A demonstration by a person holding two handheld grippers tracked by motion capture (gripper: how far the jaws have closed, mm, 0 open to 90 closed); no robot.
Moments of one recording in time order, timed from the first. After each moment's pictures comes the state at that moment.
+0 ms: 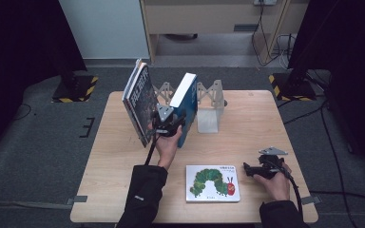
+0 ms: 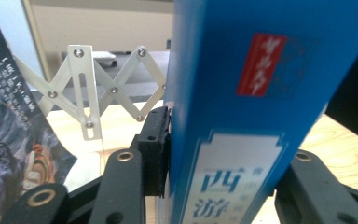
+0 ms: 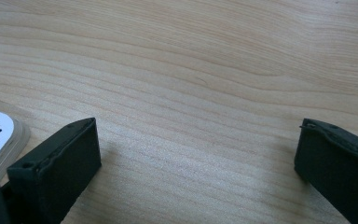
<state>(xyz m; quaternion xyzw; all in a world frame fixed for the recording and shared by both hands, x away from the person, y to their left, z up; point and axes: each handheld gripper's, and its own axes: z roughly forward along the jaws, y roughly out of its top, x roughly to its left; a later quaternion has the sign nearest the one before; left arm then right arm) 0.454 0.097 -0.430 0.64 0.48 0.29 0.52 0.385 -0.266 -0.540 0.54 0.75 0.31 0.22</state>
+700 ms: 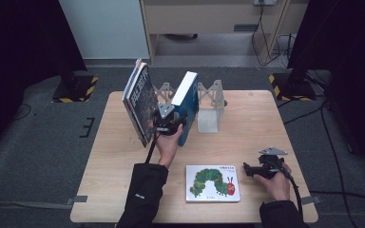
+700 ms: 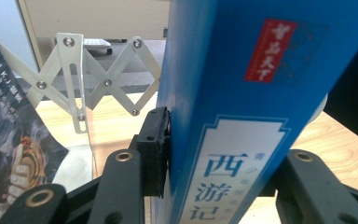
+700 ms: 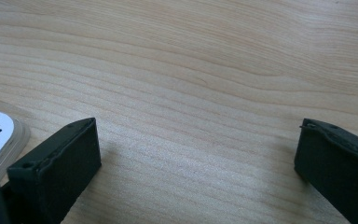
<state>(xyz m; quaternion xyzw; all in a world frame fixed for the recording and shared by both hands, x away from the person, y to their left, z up) 0.463 0.093 -0.426 0.65 0.49 0.27 0.51 0.385 -0.266 -0.540 0.54 0.75 0.31 0.22</state>
